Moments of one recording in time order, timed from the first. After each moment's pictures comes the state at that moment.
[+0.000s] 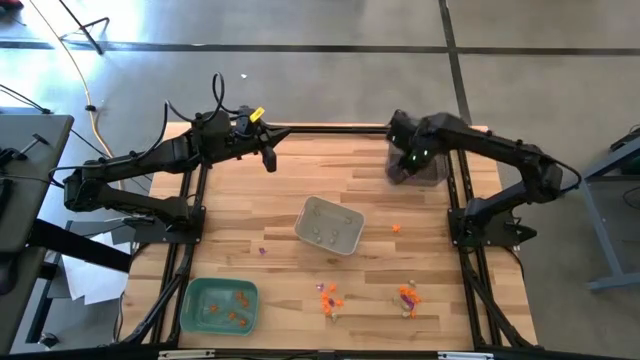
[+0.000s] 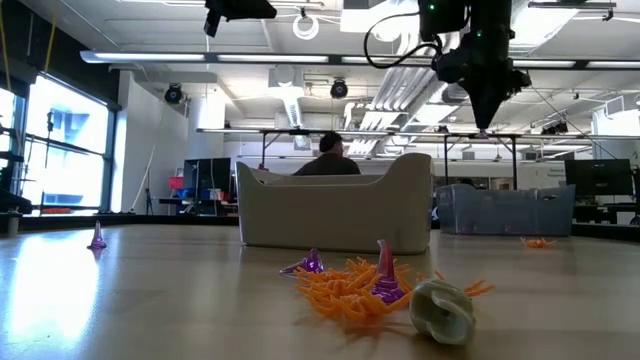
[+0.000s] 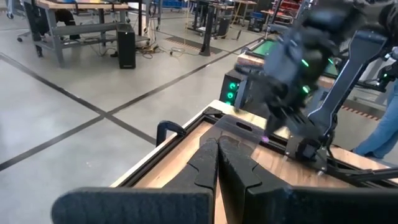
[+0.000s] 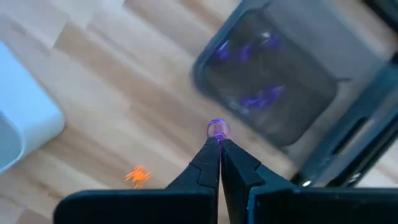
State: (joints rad) left arm 0.30 1.08 1.04 -0.13 -0.18 -0.16; right arm -0.47 1.40 1.31 -1.34 0.10 0.47
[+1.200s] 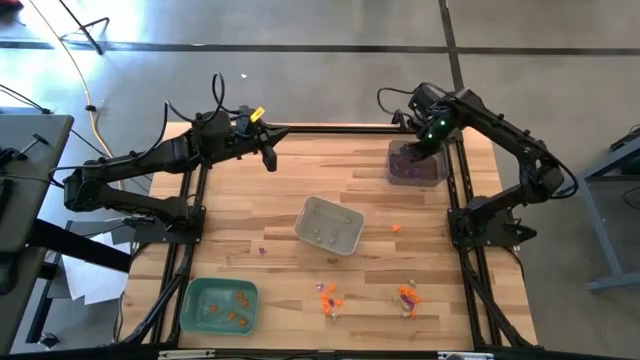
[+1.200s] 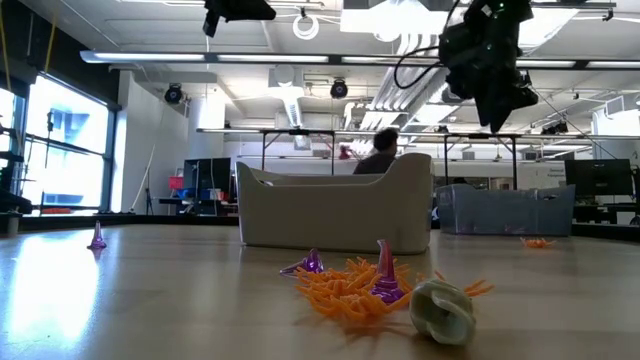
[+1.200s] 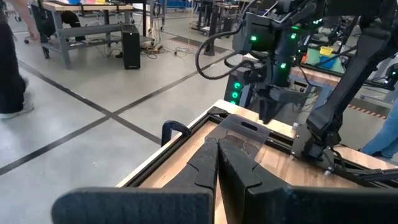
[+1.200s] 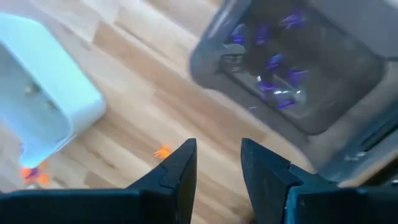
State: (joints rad) left arm 0.30 1.08 1.04 -0.14 -0.20 -0.16; right arm -0.83 1.41 1.33 -1.39 -0.24 0.20
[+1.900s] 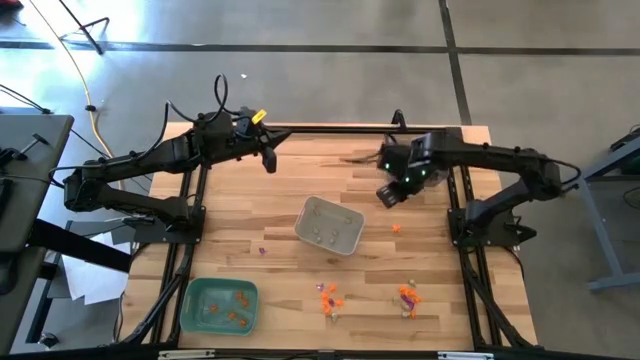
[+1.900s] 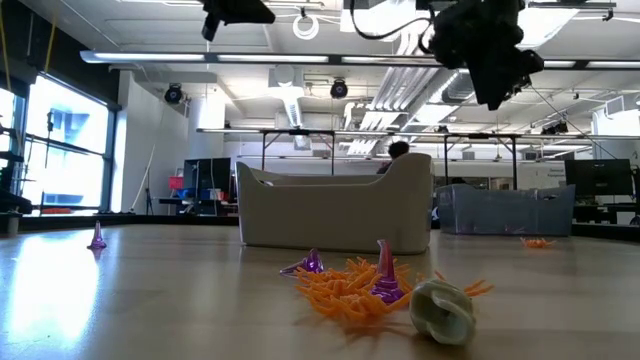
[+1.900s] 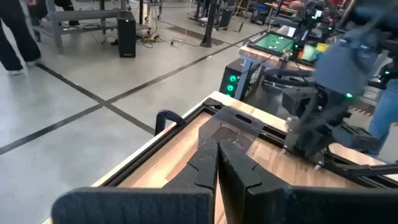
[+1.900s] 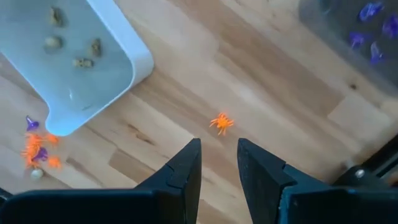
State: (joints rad) left arm 0.30 1.08 1.04 -0.17 -0.18 -0.21; right arm -0.20 1.41 1.33 -1.34 -0.09 0.78
